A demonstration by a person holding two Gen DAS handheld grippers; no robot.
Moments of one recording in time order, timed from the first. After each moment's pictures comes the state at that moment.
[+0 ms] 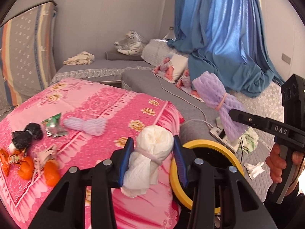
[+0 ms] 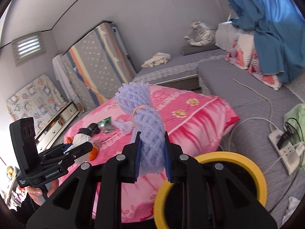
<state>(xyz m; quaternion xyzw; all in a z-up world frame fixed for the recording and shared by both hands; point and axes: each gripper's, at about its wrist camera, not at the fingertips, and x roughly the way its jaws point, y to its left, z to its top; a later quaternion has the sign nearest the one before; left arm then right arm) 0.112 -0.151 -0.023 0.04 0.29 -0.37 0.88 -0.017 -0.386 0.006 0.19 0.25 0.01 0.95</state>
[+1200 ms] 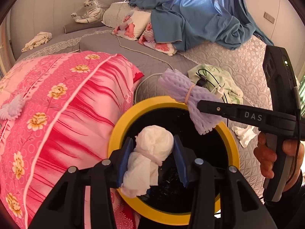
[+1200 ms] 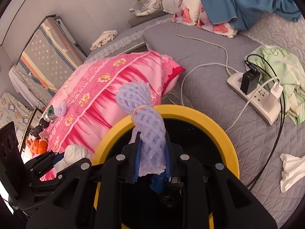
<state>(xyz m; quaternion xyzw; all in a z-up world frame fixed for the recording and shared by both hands) 0.096 -0.296 -0.125 0.13 0.39 -0.47 0.78 -0.025 -0.476 -0.121 0.27 0.37 -0.13 0.88</state>
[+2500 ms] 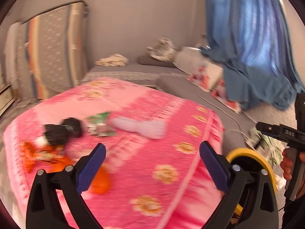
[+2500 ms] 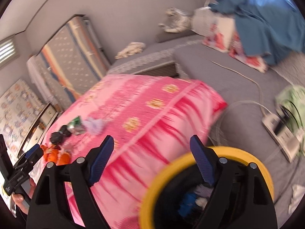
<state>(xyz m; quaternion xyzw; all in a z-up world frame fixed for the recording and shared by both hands) 0.172 -0.056 -0.040 0.01 0.27 -0.24 0.93 0.061 -0.390 -0.044 0.21 0.30 -0.06 0.93</state>
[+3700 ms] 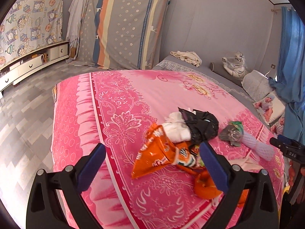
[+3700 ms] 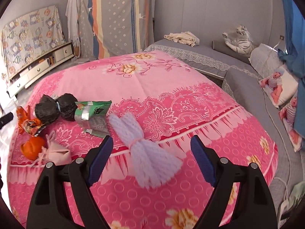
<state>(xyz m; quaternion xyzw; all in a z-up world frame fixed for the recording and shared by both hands) 0.277 0.171 -0.103 -0.11 0.32 -0.03 0.94 0.293 -0.202 -0.086 -0.04 0.36 0.05 0.93</state>
